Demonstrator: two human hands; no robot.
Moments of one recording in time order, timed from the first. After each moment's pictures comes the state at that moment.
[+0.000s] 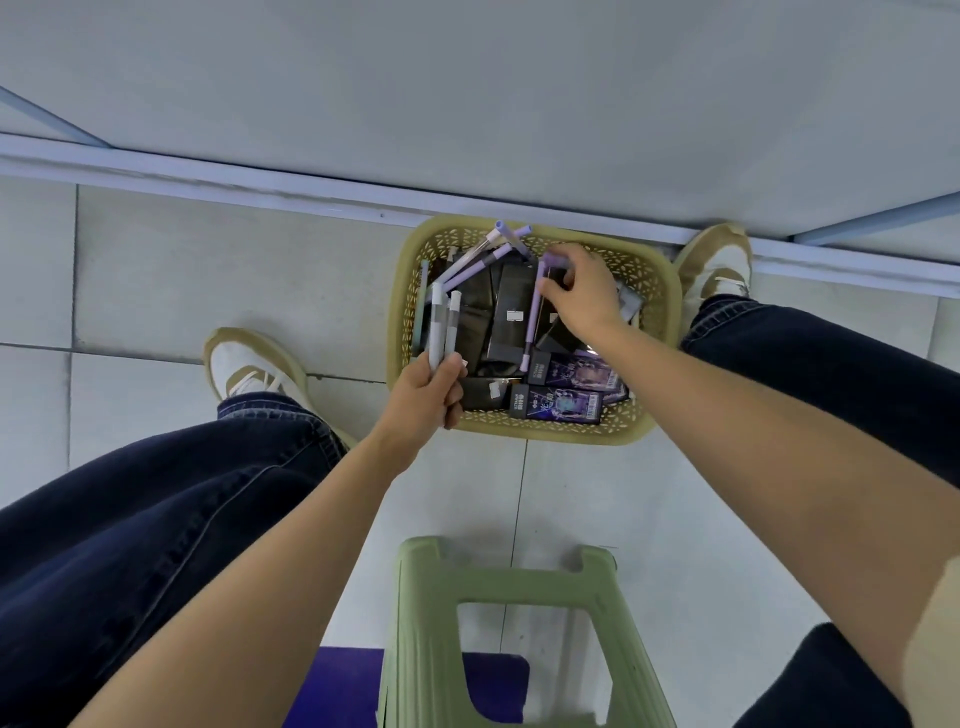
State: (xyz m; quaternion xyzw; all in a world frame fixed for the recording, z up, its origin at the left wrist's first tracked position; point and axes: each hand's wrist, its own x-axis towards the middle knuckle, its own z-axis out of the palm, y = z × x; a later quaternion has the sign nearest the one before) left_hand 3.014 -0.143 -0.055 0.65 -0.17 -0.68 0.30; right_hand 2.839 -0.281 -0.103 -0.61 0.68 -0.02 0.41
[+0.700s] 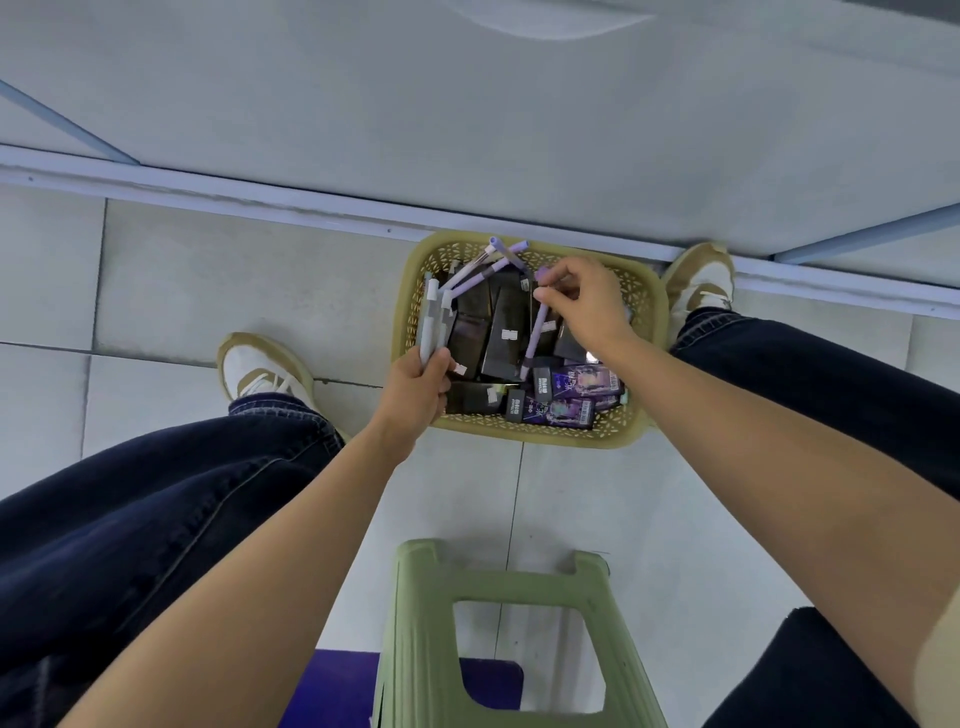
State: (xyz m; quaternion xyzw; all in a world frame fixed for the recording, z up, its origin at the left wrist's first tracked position) left_hand 3.017 -0.152 -0.037 0.70 -0.13 -0.64 0.28; right_hand 2.834 -0.276 -0.066 -0.62 0.62 -0.13 0.46
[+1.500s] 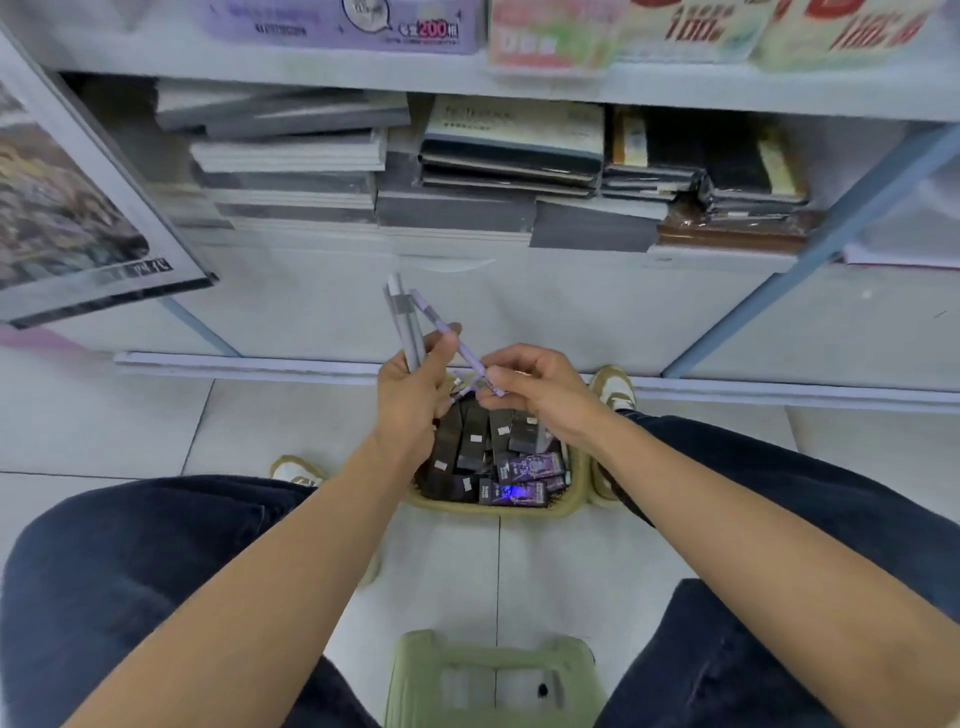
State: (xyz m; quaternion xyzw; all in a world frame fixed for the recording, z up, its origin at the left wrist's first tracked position) left_hand 2.963 -0.162 0.180 0.56 -0.19 -0.56 0.59; right_hand 2.811 -0.208 0.147 -0.43 0.40 -0.31 0.75
